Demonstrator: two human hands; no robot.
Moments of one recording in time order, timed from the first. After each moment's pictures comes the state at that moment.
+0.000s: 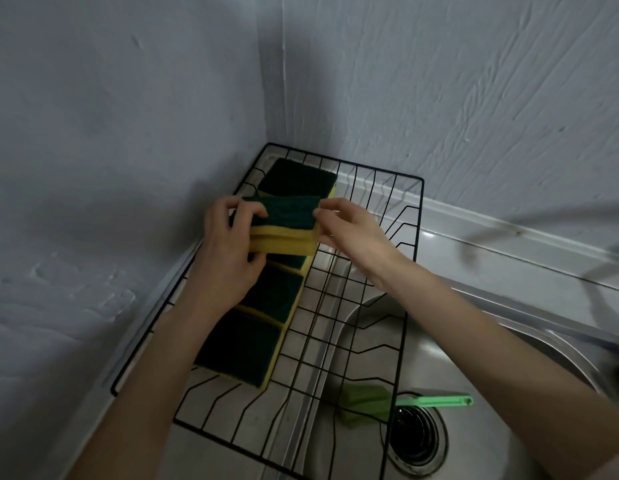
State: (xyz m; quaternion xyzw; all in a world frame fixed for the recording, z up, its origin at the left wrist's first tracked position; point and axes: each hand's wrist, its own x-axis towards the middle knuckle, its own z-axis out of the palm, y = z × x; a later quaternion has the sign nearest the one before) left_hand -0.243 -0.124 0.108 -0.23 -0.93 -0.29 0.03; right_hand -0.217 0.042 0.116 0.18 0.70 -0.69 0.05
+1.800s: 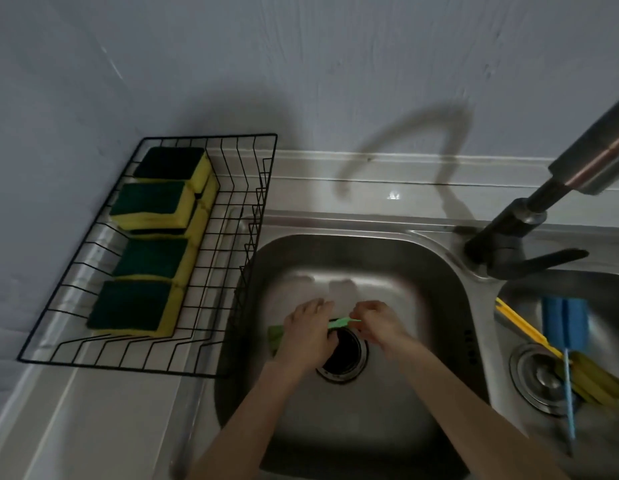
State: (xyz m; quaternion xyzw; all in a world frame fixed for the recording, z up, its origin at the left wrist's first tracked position) left_hand -0.032 0.020 0.031 -0.35 -0.88 -0.12 -0.30; right_hand 0.022 0.137 -0.009 0.51 0.59 -0.62 0.09
